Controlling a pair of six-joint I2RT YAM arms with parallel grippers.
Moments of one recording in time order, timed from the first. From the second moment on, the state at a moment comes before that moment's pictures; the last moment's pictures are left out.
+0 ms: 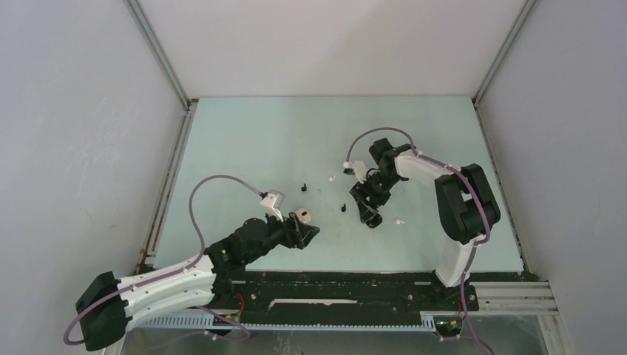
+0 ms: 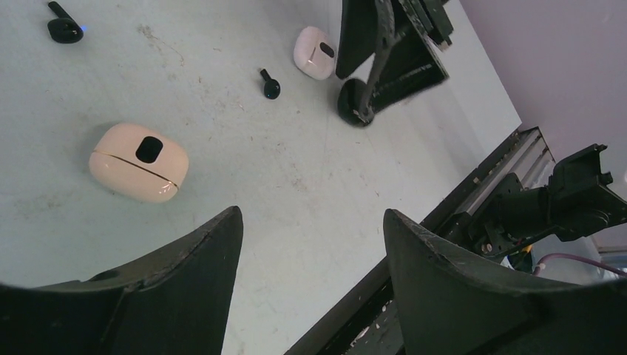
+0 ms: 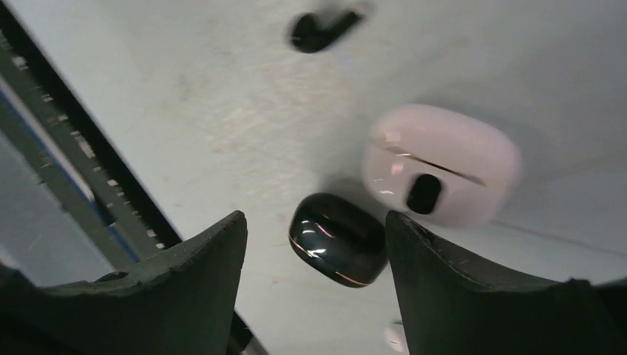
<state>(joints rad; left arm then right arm) -0.97 0.73 0.23 0.21 -0.15 -0.67 0.39 1.85 1.19 -0.81 -0.54 -0.46</state>
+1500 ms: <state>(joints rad) -0.98 0.68 0.21 0.24 -0.18 -0.68 0.49 1.89 1.24 -0.67 -0.21 -0.44</state>
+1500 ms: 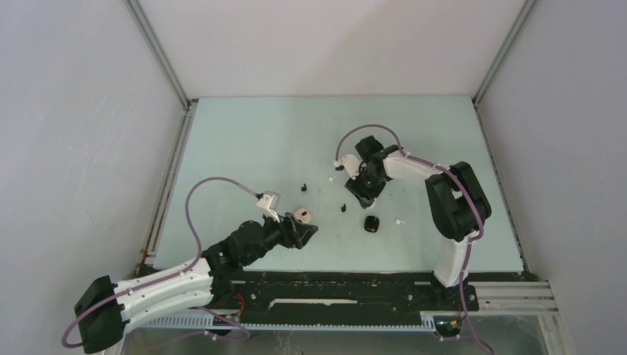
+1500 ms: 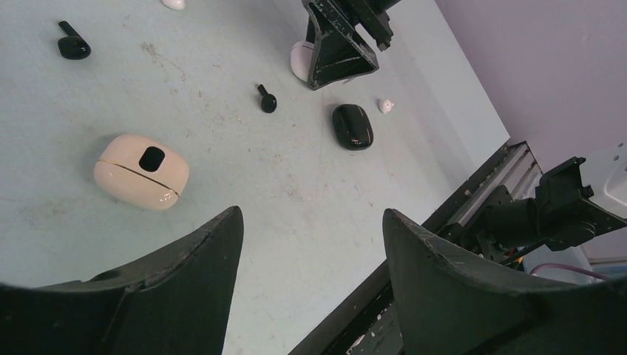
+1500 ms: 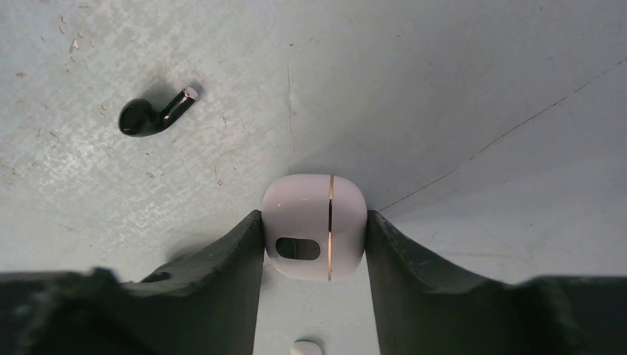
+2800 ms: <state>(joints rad) -0.88 1.23 0.67 0.19 0.19 -0.80 0.61 1.34 1.05 -0.76 -0.65 -0.73</state>
